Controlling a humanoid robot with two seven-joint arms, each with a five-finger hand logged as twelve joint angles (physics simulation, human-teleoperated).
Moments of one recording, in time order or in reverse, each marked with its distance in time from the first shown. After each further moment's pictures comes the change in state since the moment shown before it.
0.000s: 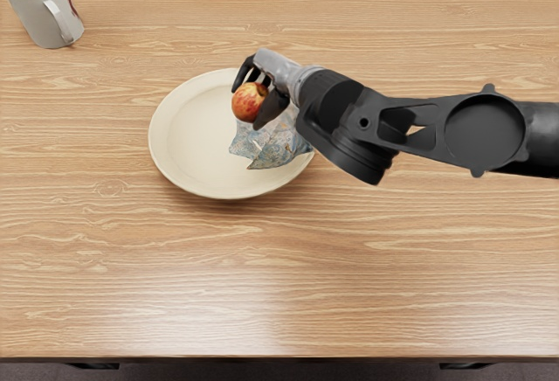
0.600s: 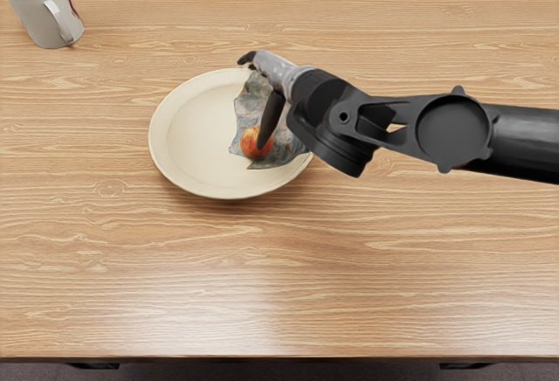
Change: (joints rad) left arm -0.002 0.000 0.001 0.000 0.000 0.000 0.000; right arm -0.030 0.070 0.020 -0.122 -0.010 0.029 0.001
